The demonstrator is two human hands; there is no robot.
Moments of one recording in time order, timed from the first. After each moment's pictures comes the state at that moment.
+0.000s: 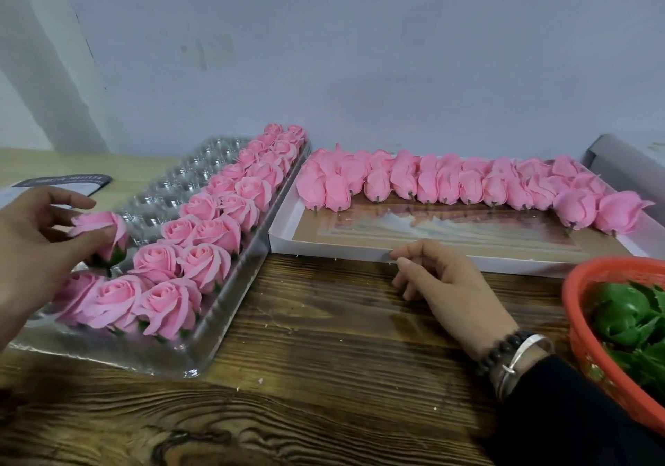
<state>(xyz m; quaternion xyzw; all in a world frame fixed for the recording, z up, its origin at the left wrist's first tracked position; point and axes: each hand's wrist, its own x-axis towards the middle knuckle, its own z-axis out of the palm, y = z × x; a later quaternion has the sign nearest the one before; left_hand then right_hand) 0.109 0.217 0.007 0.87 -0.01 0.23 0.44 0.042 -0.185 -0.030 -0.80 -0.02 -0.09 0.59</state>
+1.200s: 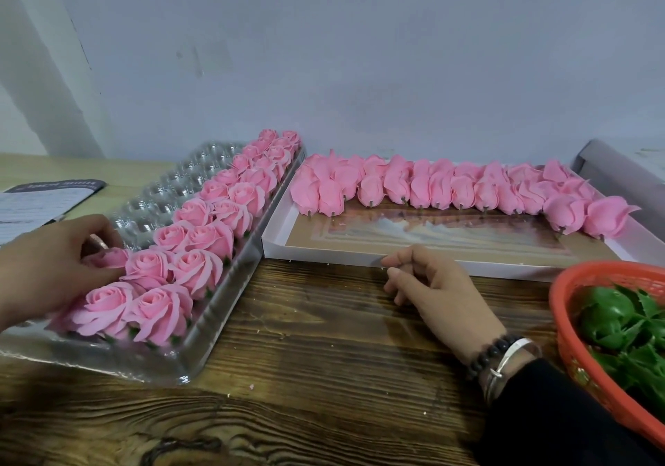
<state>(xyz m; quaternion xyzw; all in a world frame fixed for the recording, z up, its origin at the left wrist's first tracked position) 0.115 0.225 -0.001 0.97 -0.02 0.13 0.22 0.041 -0.184 -0.029 -0.79 -0.03 -0.07 0.60</state>
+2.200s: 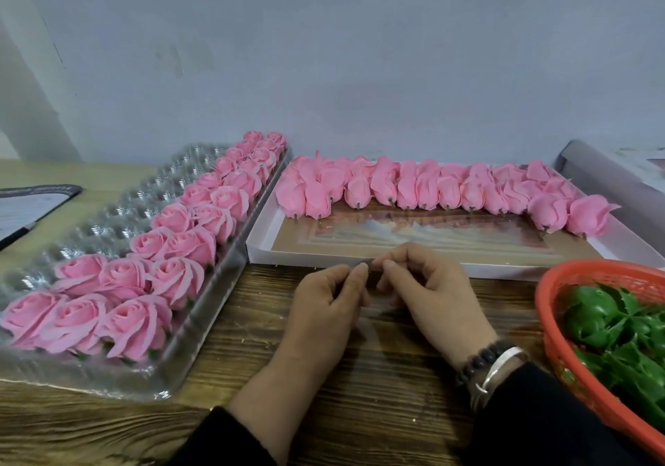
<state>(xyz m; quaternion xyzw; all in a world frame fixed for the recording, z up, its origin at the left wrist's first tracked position) 0.052 -0.049 -0.030 0.76 -0.18 0.03 0.62 0.037 -0.183 -0.022 -0.79 -0.02 -0.14 0.60</state>
